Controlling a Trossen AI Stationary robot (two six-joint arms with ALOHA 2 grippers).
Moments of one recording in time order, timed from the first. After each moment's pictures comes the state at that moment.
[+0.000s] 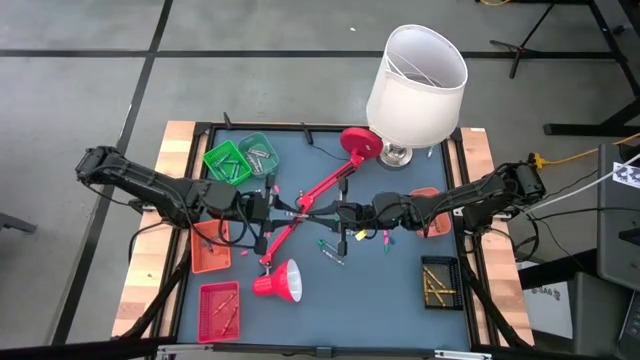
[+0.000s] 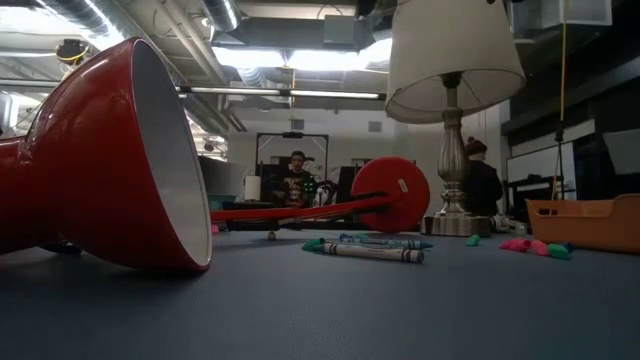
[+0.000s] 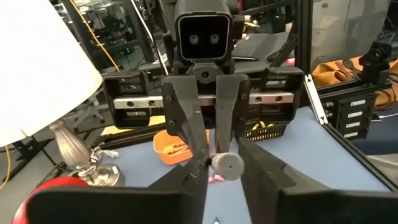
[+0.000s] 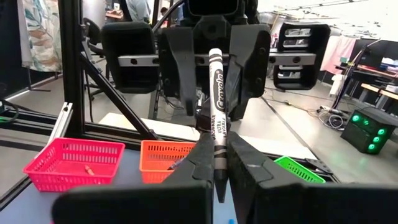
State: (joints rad) left arm -0.26 1.13 0.84 0.16 -0.23 0.17; right arm 0.21 1.58 1.02 0.57 0.19 -0.19
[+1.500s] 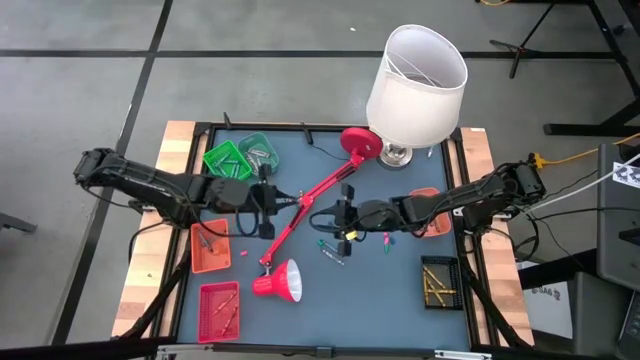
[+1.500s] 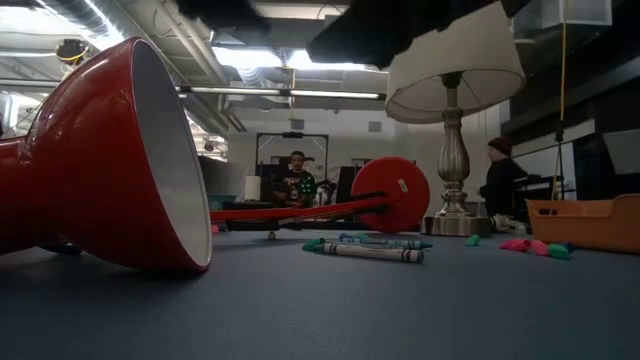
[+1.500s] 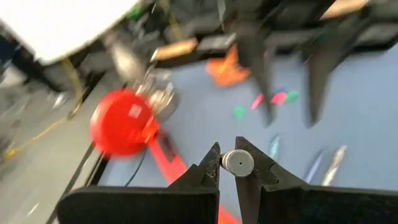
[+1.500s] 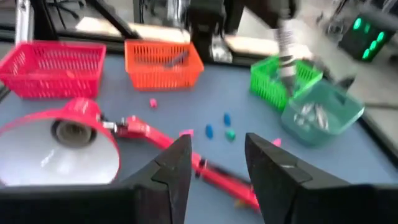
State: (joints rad) left arm -0.17 1.12 0.84 -0.12 -0.40 0.16; right arm 0.21 1.58 1.02 0.17 0.27 -0.04
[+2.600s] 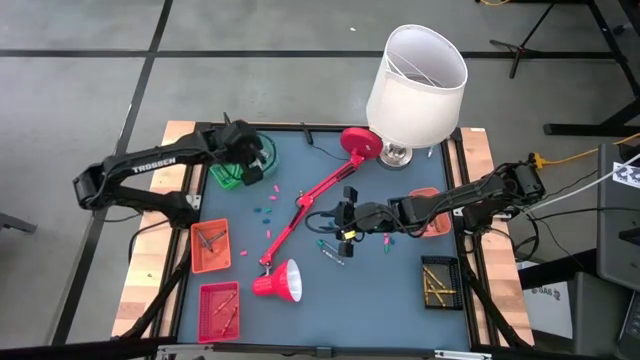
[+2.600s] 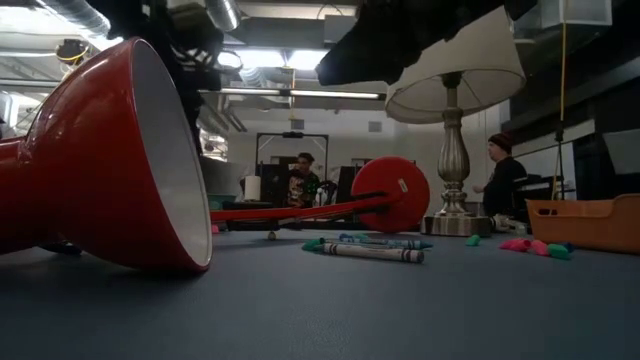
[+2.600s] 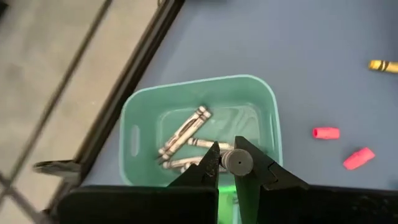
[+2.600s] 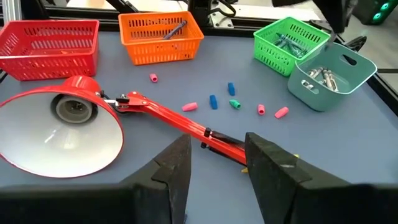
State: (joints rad) left arm 0.57 1.16 0.84 -0.66 -0.23 0.16; right arm 0.21 1.59 1.02 0.08 0.27 0.06
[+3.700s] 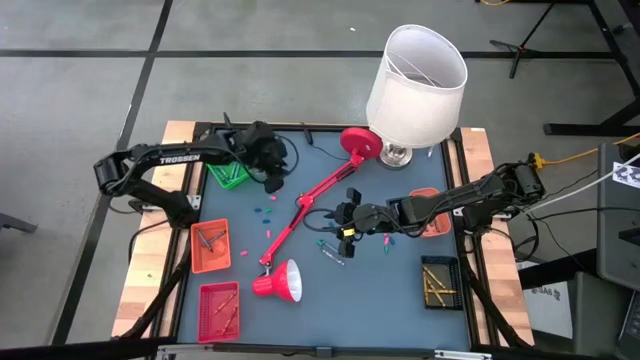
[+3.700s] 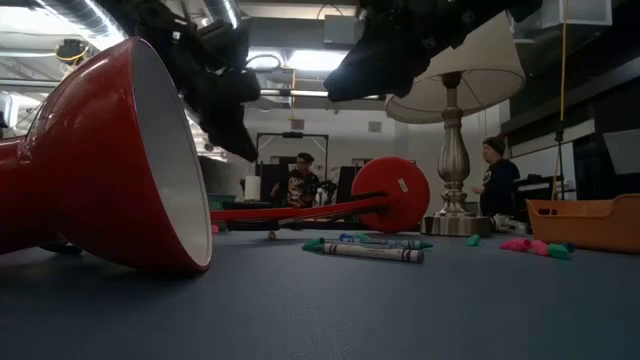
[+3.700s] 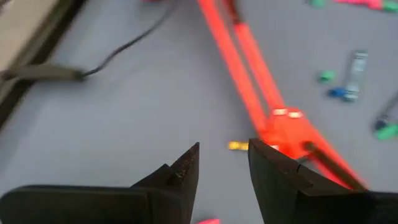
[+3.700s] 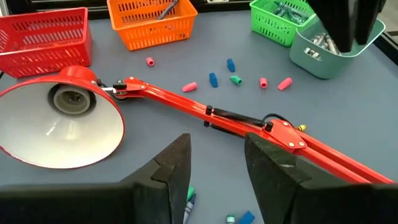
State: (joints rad) left arm 0.52 1.37 0.84 -0.31 0.21 0.12; right arm 0.21 1.59 1.02 0.00 0.27 0.18
